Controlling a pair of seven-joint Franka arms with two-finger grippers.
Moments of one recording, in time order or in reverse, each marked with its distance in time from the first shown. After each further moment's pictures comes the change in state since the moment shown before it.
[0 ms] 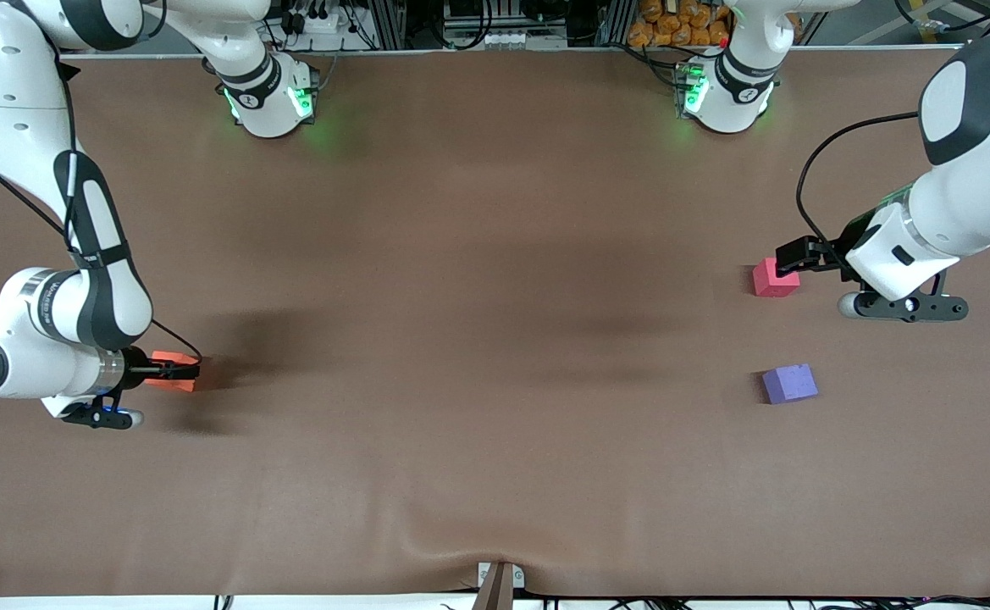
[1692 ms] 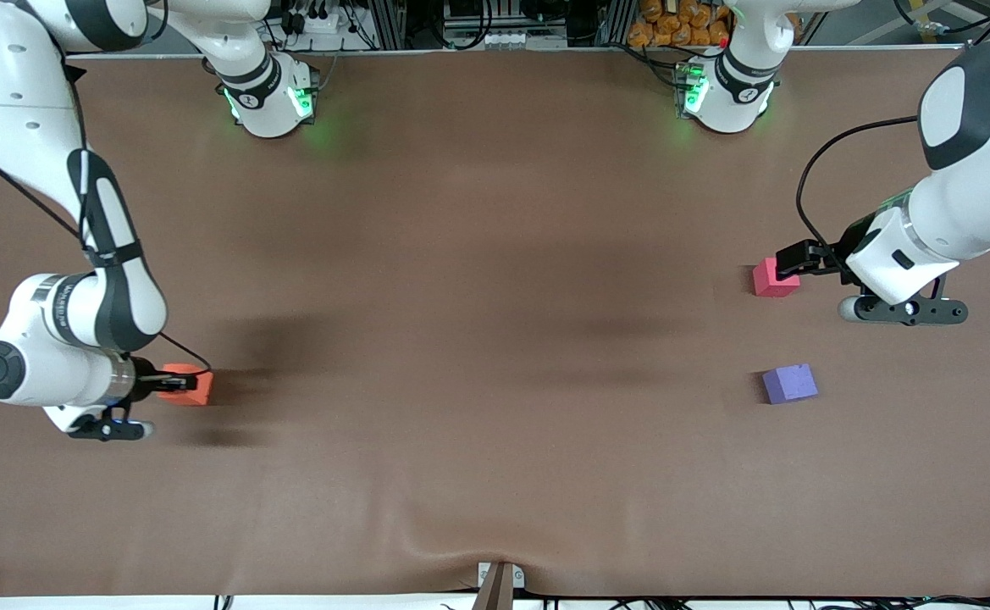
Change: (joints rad) left arm 0.002 0.007 0.001 0.000 0.000 0.010 0.000; right arm 0.015 0.004 0.108 0.077 -0.056 0.012 -0.001
